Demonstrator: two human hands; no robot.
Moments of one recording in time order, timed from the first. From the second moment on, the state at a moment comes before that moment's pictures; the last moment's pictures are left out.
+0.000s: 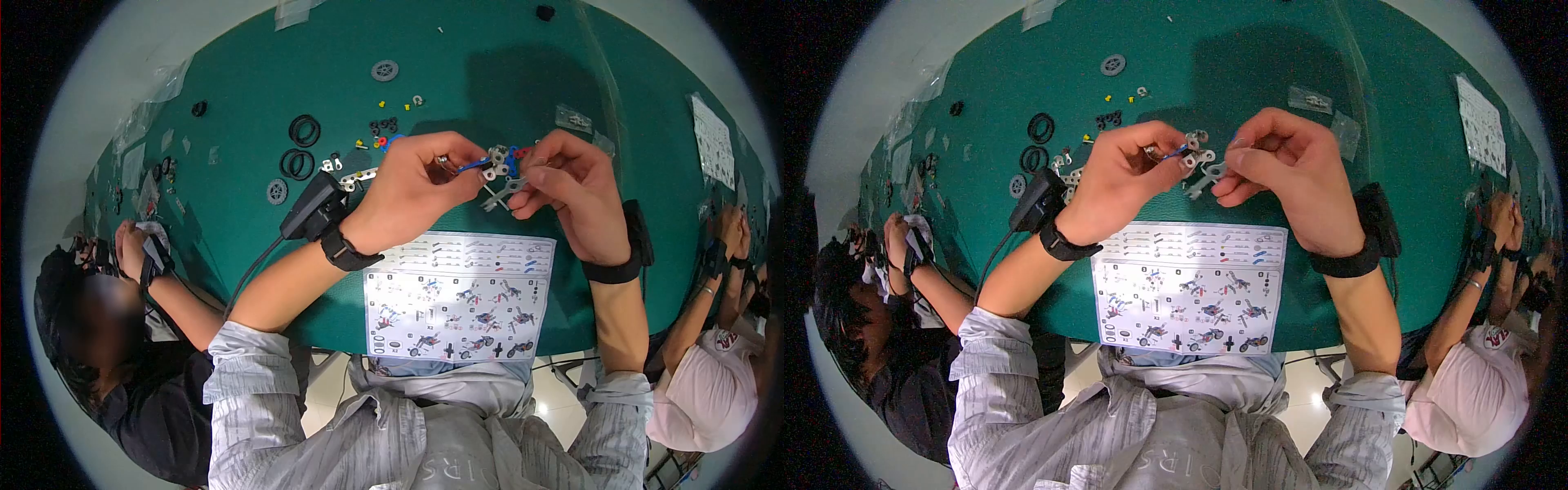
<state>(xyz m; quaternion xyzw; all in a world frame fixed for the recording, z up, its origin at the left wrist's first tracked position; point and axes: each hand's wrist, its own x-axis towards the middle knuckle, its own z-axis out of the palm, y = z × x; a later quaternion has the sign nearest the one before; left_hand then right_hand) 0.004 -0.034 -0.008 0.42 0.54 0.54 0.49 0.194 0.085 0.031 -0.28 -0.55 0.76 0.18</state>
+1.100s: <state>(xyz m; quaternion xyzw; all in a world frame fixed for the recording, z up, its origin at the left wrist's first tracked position) -0.009 -0.032 -0.009 0.42 0.53 0.51 0.53 0.212 0.122 0.038 -0.22 -0.63 0.73 0.16</state>
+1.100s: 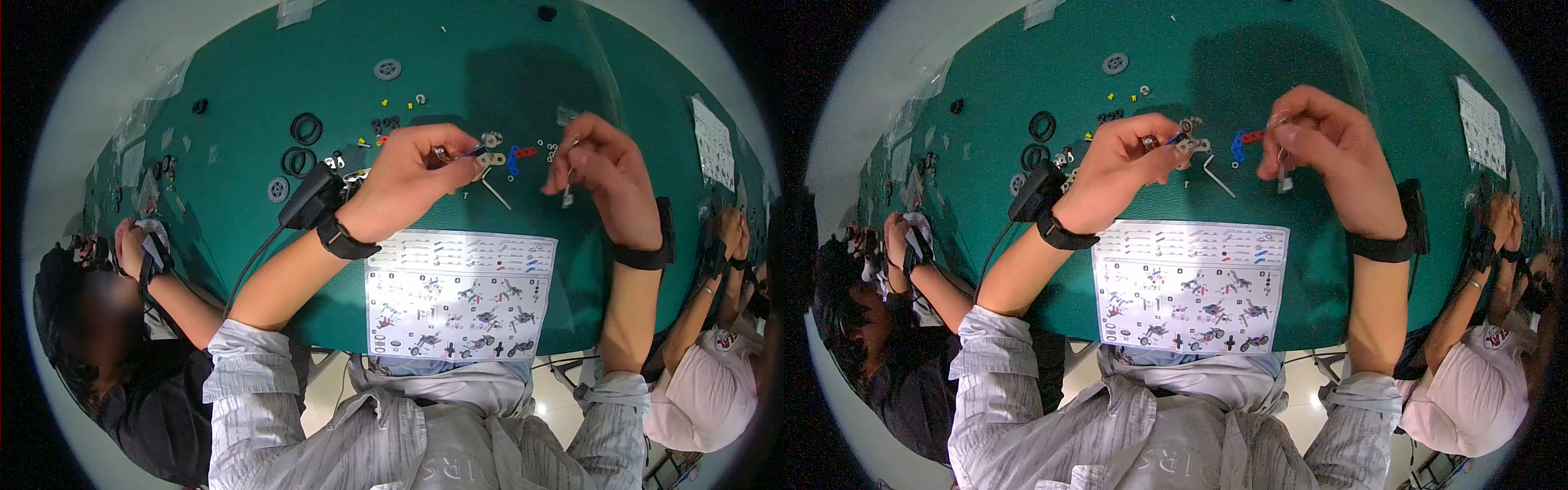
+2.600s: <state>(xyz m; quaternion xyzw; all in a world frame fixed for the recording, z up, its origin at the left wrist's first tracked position) -0.010 -0.031 -0.008 0.42 0.53 0.54 0.51 0.193 0.090 0.031 -0.11 -0.97 0.15 0.16</state>
